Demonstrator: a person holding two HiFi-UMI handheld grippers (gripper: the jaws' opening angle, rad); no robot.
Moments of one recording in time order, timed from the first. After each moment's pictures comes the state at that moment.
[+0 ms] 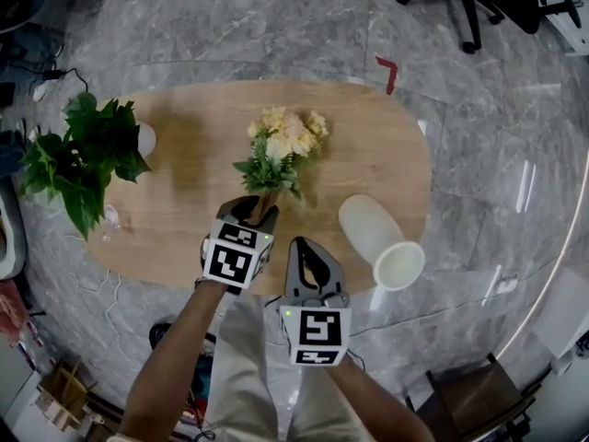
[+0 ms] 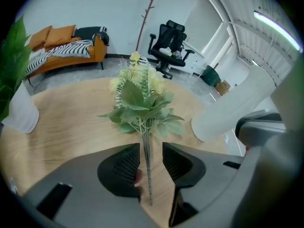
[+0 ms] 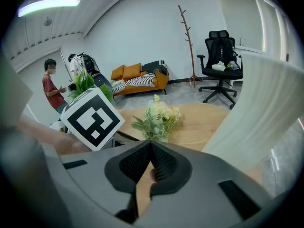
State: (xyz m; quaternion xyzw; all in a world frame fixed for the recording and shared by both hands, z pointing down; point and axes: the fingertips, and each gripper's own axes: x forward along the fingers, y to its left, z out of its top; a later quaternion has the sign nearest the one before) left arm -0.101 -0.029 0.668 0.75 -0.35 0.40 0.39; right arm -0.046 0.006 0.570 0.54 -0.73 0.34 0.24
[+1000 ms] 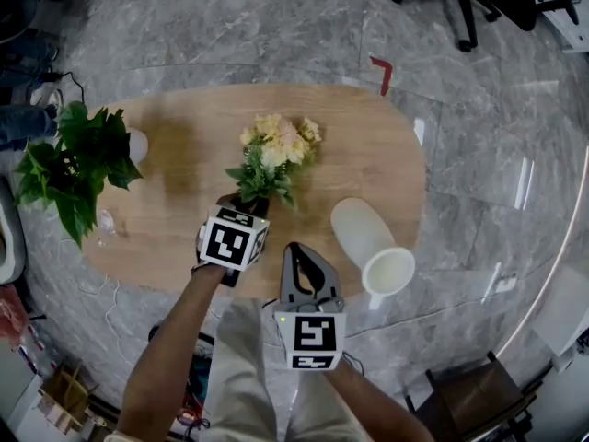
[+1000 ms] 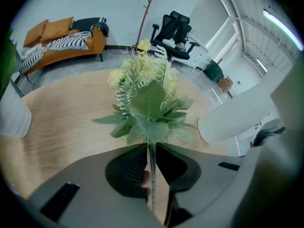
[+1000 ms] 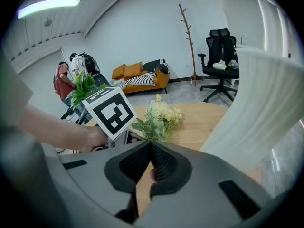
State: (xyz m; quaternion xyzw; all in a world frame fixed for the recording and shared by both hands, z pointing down) left arm -0.097 -0.043 0.688 0.73 -0.33 0.44 0.41; right arm -0.040 0.006 0.569 0.53 -0.74 0.35 0.25
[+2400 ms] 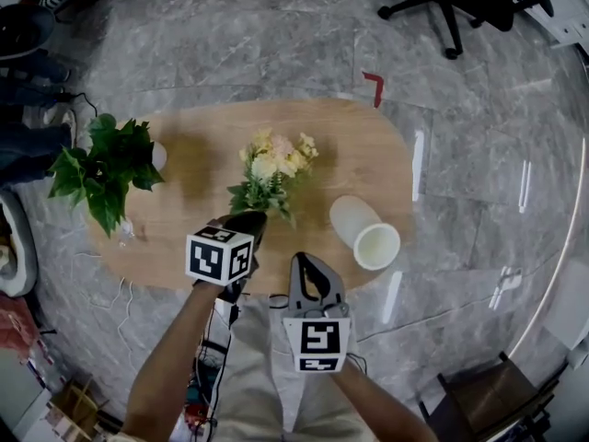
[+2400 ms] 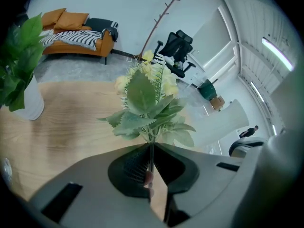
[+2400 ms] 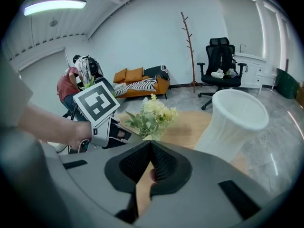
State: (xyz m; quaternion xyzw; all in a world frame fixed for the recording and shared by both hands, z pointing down) left arm -0.102 -0.021 0.609 0.75 -0.33 0.34 0.46; right arm -0.034 0.033 0.517 0.54 -0.74 0.32 0.24
